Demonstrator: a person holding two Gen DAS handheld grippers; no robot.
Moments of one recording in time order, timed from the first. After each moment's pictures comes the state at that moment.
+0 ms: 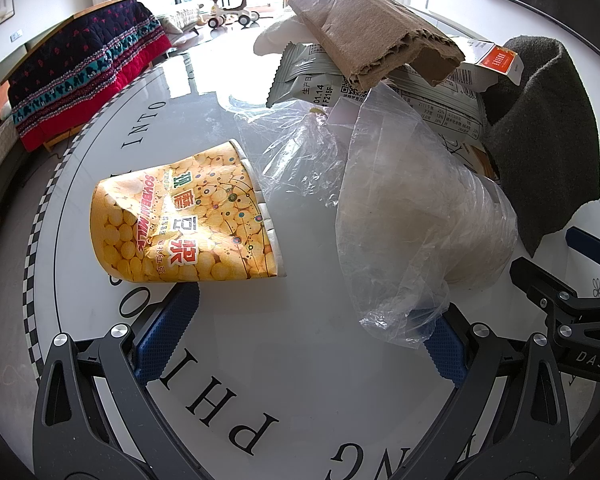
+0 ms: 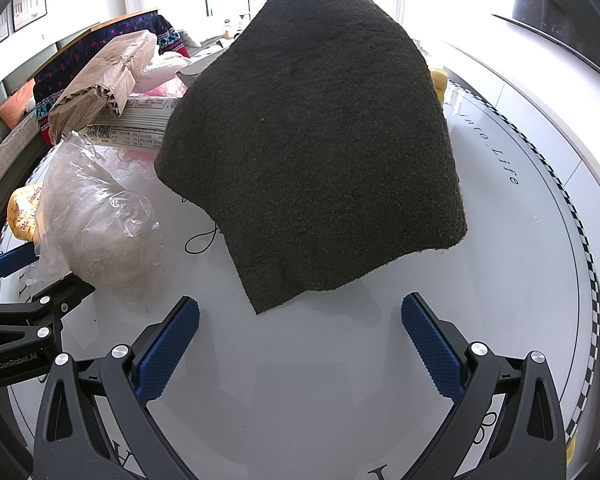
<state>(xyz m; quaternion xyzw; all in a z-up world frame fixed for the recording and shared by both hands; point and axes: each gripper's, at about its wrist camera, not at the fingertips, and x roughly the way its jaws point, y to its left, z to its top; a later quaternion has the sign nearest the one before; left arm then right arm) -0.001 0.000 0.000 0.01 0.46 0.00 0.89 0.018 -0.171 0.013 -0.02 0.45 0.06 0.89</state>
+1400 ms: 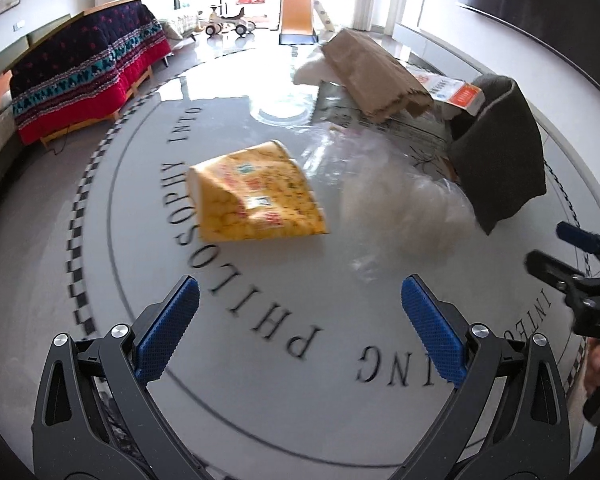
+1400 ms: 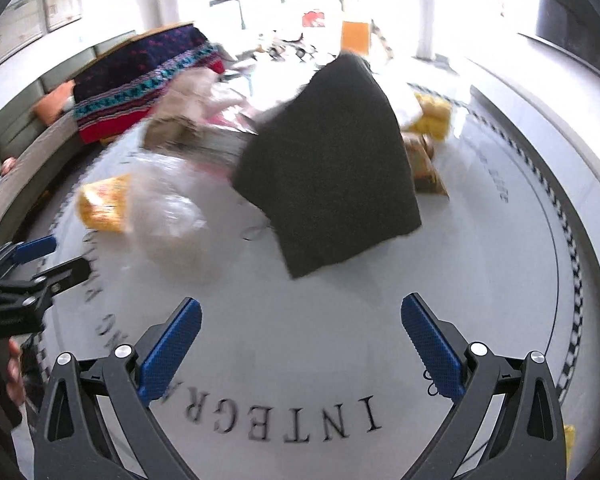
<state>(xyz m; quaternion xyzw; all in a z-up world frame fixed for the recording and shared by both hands) -0.036 0.046 0.033 -0.02 0.44 -0.03 0.89 -0.037 -0.184 0.070 -0.03 0.42 0.14 0.90</state>
